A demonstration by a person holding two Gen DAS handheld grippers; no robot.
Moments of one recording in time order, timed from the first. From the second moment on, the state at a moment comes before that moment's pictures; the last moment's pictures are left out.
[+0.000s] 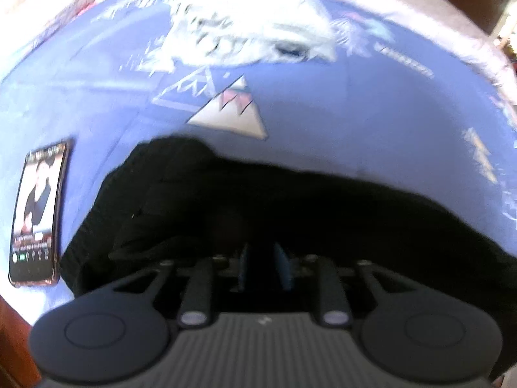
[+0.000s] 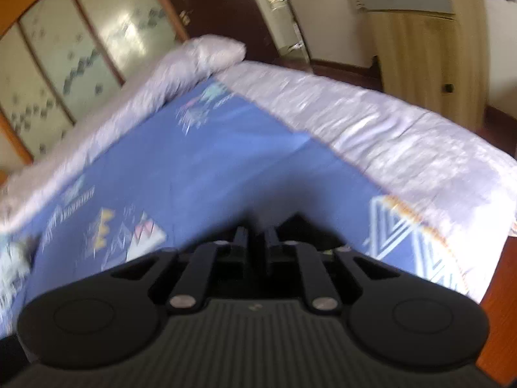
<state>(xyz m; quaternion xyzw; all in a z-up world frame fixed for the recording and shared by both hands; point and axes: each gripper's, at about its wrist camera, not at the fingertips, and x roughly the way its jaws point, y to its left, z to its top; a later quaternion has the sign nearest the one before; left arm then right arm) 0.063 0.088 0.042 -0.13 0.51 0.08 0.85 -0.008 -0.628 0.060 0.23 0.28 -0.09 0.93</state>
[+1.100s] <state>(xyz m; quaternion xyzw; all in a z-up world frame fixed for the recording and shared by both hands) 0.033 0.031 0.054 -0.07 0.48 -0.03 0.87 -0.128 -0.638 0.007 0.45 0.17 -0.13 0.87</state>
